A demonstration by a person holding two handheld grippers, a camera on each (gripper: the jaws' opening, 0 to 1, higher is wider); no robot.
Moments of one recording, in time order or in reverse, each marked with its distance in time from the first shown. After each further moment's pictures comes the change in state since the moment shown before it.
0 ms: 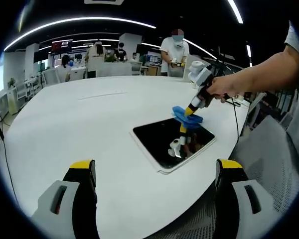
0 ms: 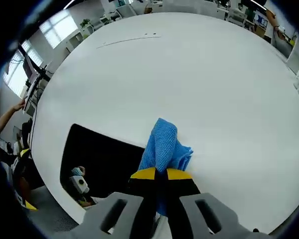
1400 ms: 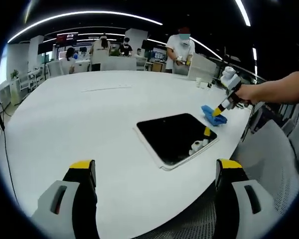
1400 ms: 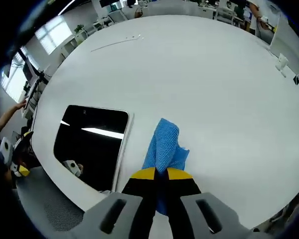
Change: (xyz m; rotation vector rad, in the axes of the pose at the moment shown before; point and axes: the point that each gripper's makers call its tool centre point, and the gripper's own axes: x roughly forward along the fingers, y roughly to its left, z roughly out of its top) left arm -0.002 0.007 -0.007 -0.063 0.037 0.032; right arm -0.038 -0.072 -0.085 0.041 0.011 -0.023
